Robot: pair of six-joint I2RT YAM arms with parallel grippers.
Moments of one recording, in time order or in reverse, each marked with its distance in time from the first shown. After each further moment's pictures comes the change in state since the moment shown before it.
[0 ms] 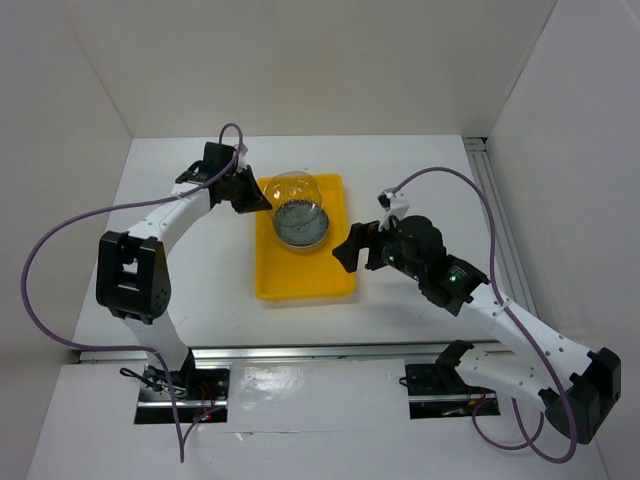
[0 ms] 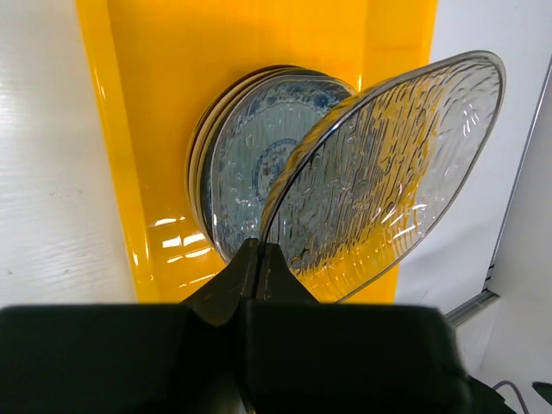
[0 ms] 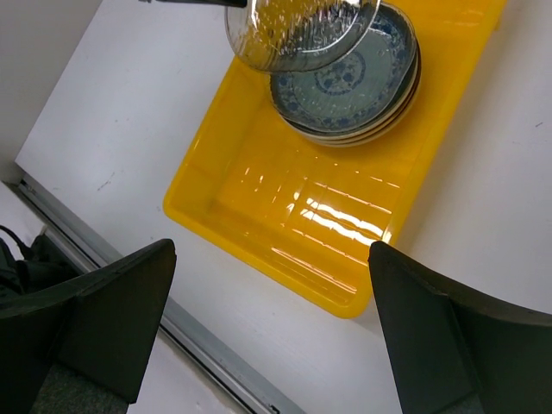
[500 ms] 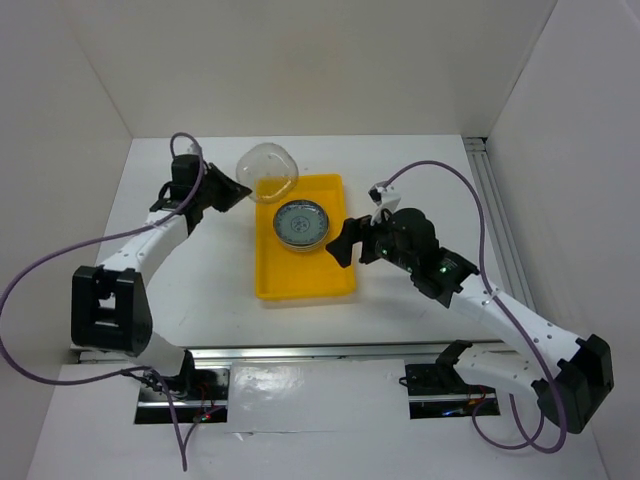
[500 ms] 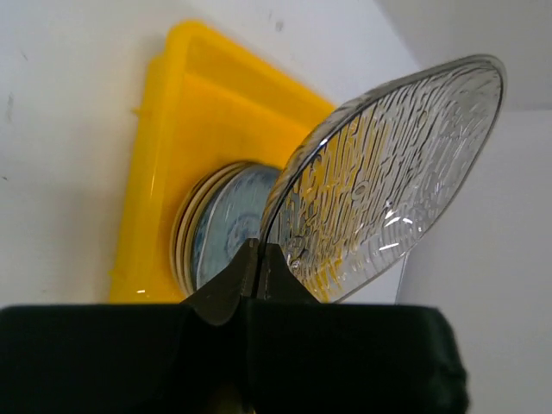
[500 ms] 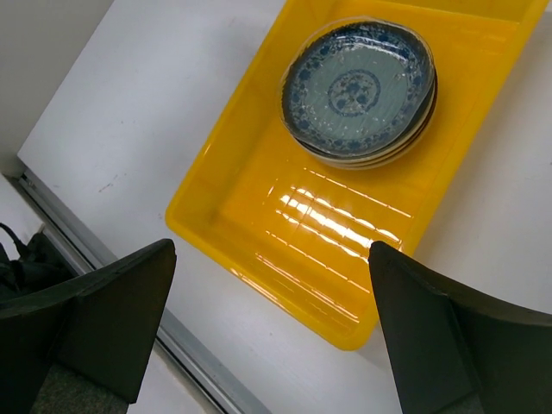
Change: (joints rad) left arm 0.124 -0.261 -0.282 0.370 -0.140 -0.353; right arm -0.016 0.087 0.022 0.082 -0.056 -0.051
